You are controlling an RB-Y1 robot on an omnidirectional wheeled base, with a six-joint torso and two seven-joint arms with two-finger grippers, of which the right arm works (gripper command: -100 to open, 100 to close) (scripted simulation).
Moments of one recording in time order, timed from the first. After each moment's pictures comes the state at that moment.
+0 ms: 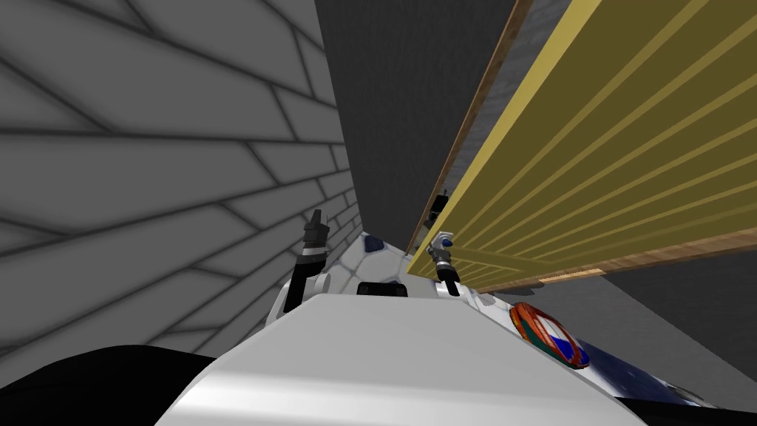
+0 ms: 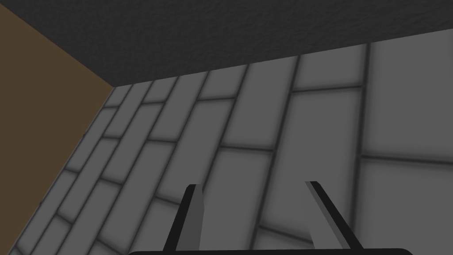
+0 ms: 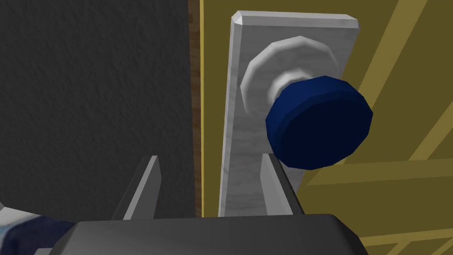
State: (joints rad) arm 0.30 -0.02 -0.26 -1.55 0.48 -0.23 -2.10
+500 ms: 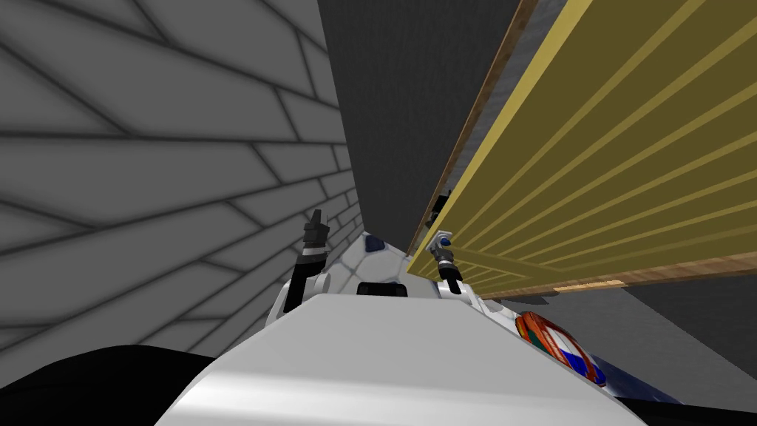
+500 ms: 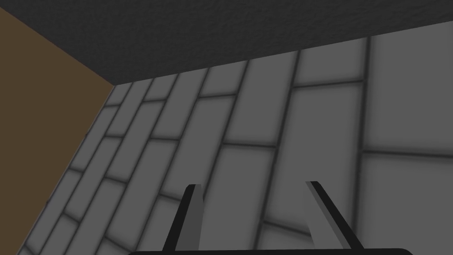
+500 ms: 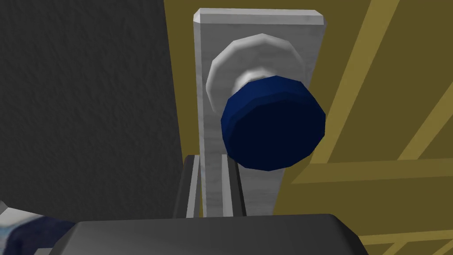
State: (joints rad) arm 0.30 -0.04 -0.26 -1.58 0.50 -0.16 -2.17
